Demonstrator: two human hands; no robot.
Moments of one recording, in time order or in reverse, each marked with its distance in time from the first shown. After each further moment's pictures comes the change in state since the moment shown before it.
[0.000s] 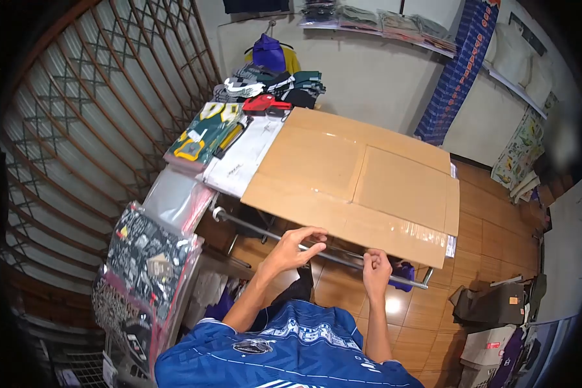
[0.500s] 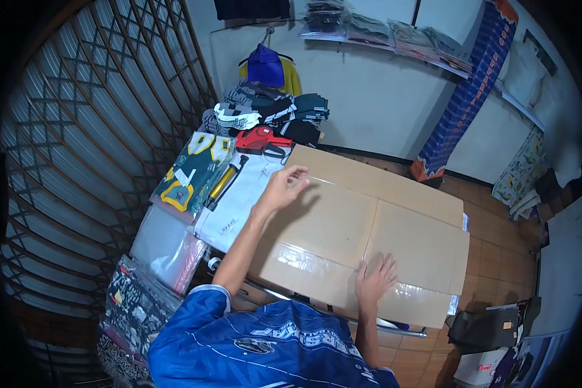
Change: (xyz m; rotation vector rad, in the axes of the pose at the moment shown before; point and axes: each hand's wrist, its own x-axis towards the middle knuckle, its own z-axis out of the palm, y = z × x) left_hand 0.302 -0.121 -0.180 0.212 0.167 -0.016; right_hand 0.162 -0.011 0.118 -0.940 0.152 -0.023
